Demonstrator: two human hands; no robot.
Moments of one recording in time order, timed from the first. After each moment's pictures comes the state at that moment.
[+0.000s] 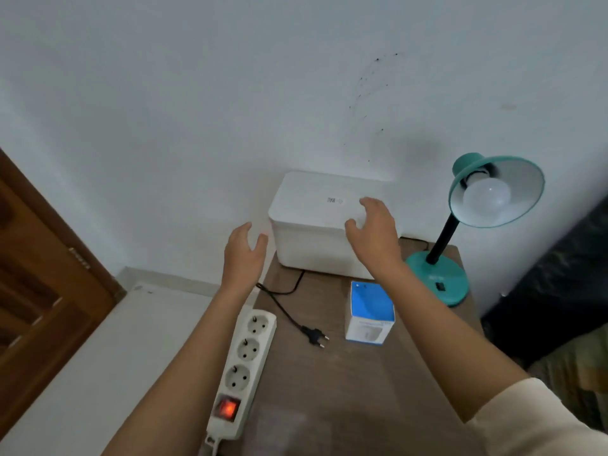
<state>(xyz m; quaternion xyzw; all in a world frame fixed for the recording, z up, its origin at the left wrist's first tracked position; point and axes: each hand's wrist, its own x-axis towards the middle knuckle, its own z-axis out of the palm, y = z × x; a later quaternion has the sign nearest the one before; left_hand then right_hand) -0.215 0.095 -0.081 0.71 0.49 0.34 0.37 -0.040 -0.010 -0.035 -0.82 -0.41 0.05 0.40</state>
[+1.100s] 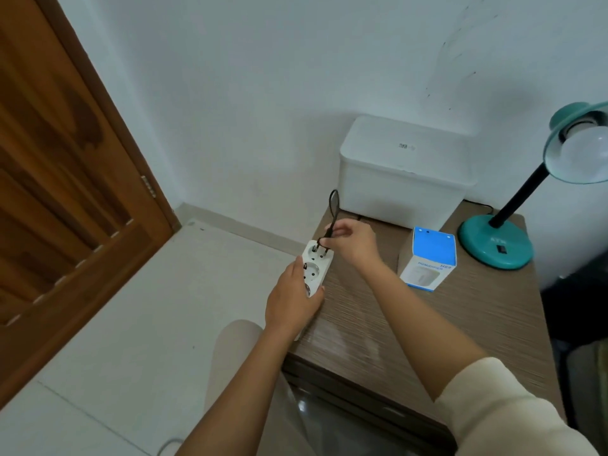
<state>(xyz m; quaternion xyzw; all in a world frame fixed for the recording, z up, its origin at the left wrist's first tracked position) -0.314 -0.023 -0.183 0.78 0.53 0.20 0.28 -0.168 -0.007 -0.122 -0.74 -0.37 0.34 0.45</state>
